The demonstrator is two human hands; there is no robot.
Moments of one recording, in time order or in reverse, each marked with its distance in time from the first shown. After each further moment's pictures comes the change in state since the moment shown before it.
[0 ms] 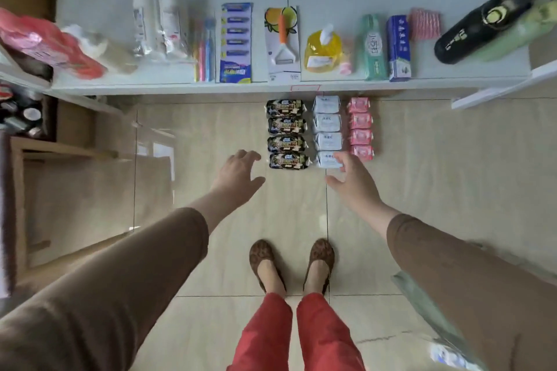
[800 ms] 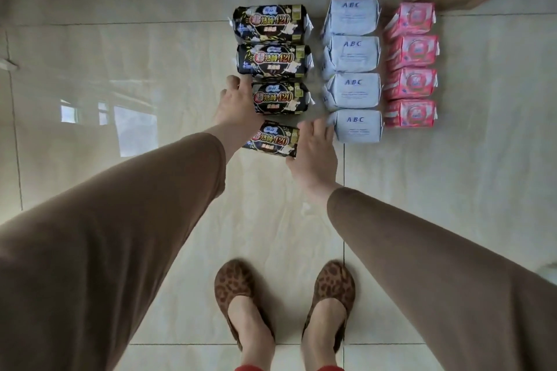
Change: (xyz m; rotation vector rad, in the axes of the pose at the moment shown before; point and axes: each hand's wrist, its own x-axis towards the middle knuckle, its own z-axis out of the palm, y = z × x) left_hand 0.287 -0.090 0.262 -0.002 0.168 -0.142; right_hand 0.205 0.172 0.269 -0.402 0.097 -0.073
